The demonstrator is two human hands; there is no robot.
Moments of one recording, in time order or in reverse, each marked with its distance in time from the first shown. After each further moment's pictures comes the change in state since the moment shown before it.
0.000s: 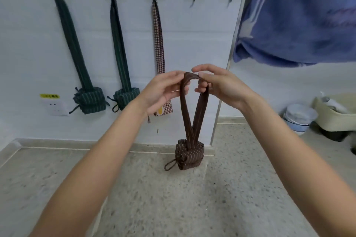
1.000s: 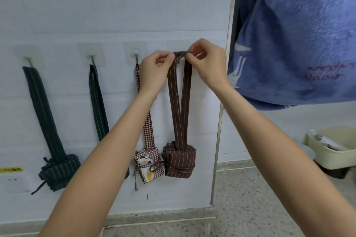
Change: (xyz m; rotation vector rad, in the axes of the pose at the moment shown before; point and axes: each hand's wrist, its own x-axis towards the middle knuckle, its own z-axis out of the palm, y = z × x) left_hand 0.170 0.093 -0.017 0.494 0.546 0.550; right_hand 0.149 -0.092 -0.050 -0.662 0.756 -0.656
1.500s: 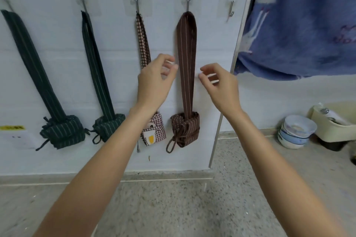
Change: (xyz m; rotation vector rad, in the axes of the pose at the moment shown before) left_hand -0.090 -0.059 -0.024 0.454 -0.067 0.130; right_hand -0.132 0.051 -0.002 -0.071 -0.165 0.168
